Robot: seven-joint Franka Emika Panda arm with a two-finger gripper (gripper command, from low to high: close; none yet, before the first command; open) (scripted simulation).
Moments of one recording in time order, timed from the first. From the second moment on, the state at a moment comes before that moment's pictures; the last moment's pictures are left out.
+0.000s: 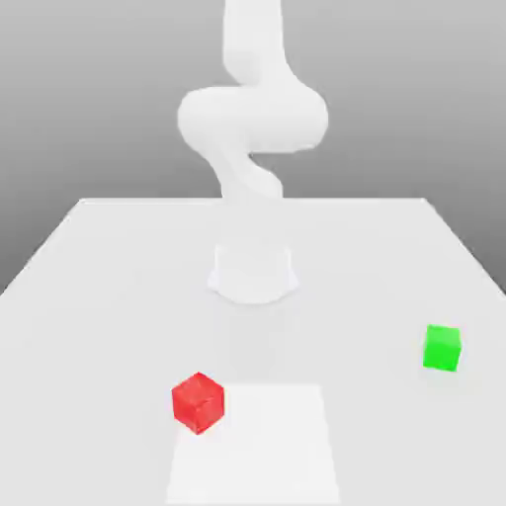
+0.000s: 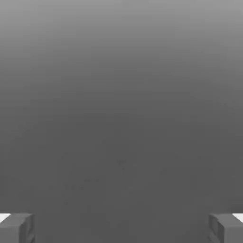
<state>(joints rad) 0.03 -0.72 -0.04 -2.35 -0.01 2.35 0.70</state>
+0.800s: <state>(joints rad) 0.13 0.09 -0.30 -2.79 0.10 2.88 -0.32</state>
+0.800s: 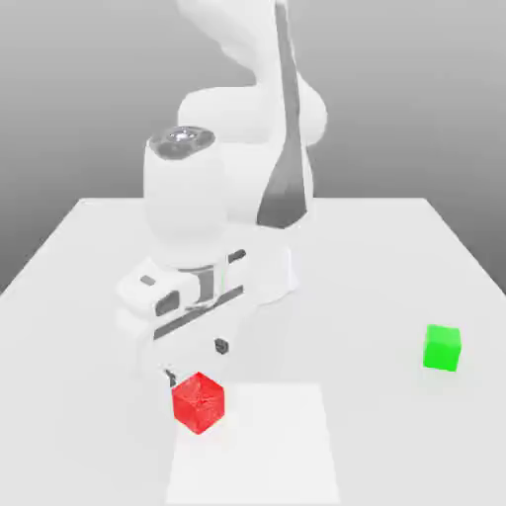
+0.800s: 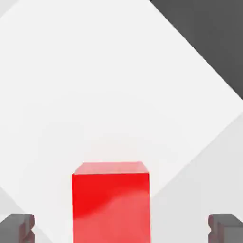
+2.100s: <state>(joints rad) 0.63 -0.11 0.10 -2.80 0.03 2.68 -1.01</state>
